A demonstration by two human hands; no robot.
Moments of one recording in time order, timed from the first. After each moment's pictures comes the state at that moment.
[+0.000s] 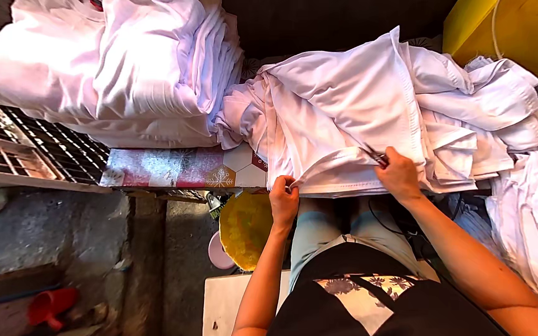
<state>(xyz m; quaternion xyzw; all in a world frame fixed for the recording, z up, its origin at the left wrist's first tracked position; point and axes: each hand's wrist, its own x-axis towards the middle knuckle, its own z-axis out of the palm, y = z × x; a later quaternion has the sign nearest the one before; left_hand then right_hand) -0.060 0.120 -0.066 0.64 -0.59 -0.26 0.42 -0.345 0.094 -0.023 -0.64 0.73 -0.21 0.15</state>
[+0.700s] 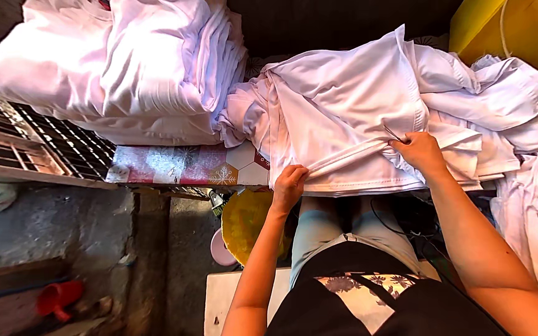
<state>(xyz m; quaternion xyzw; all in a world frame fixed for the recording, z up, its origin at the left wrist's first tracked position) -0.045 0.082 -0.084 0.46 -0.78 -0.15 0.39 -0.389 0.036 -0.004 -0.54 0.78 -0.13 0.29</state>
